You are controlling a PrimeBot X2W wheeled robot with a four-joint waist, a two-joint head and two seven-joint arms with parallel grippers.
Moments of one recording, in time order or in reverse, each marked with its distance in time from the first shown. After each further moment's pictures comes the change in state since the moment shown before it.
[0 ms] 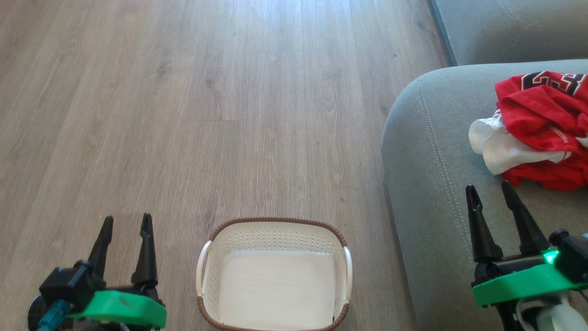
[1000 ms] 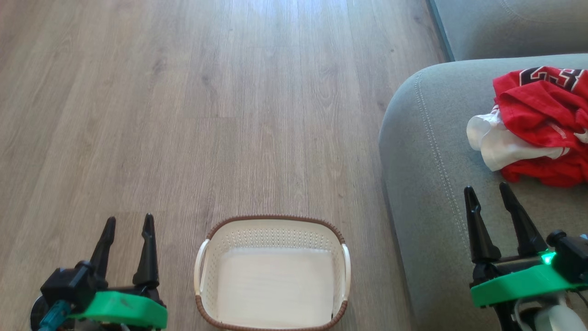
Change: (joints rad) left arm 0.000 -0.031 0.030 0.019 0.027 -0.044 0.000; right arm 0.000 0.007 0.000 0.011 -0.001 0.000 0.002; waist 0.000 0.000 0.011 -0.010
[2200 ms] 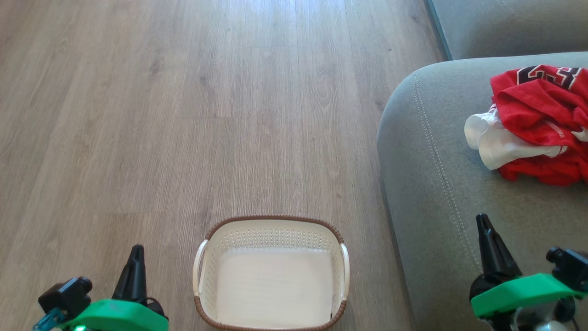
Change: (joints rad) left arm 0.011 -0.062 0.027 0.133 -0.268 -0.053 0.073; right arm 0.016 0.023 -0.001 0.143 0.286 -0.001 0.063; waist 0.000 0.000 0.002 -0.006
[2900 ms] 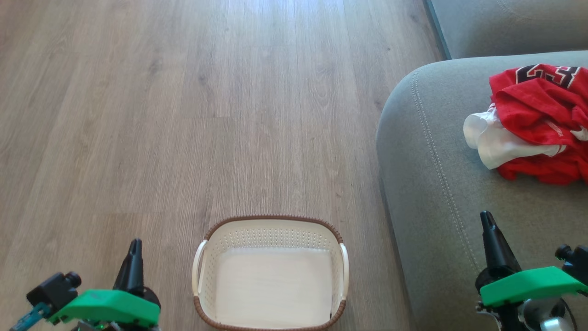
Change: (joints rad) left arm -0.030 -0.027 0.042 0.026 -0.190 -0.042 0.053; right arm -0.029 0.007 -0.019 0.028 0.201 0.000 0.052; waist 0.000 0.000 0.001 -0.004
